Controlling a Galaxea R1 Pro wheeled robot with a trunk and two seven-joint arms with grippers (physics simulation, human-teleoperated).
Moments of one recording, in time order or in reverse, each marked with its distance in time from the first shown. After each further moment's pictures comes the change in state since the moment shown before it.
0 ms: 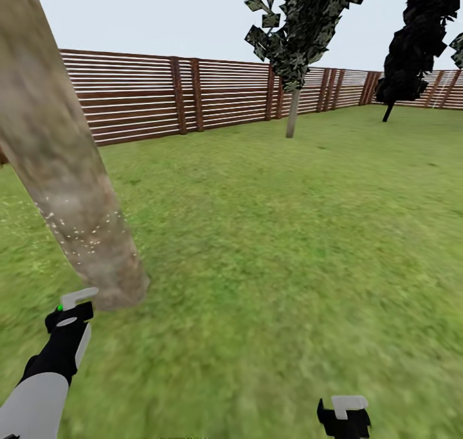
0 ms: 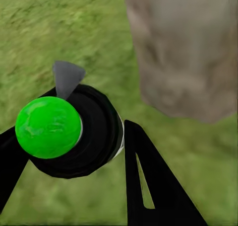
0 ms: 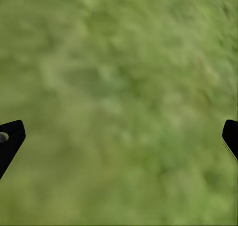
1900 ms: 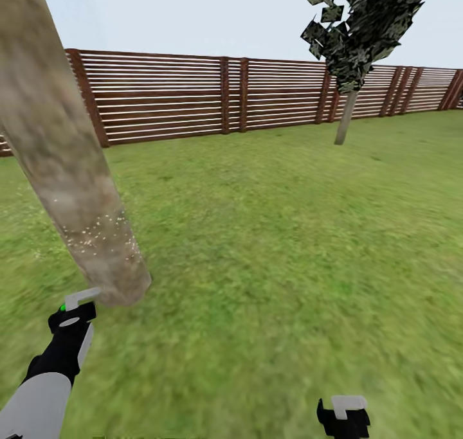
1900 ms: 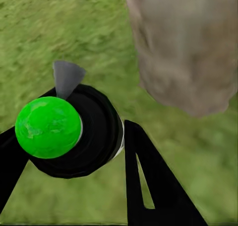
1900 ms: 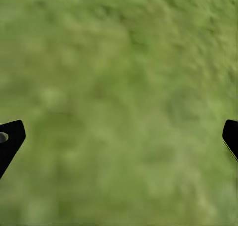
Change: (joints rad) left arm 0.000 -0.012 0.000 0.002 0.003 -0.003 0.001; right arm 0.000 0.001 0.000 0.000 0.002 0.001 0.000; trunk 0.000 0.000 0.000
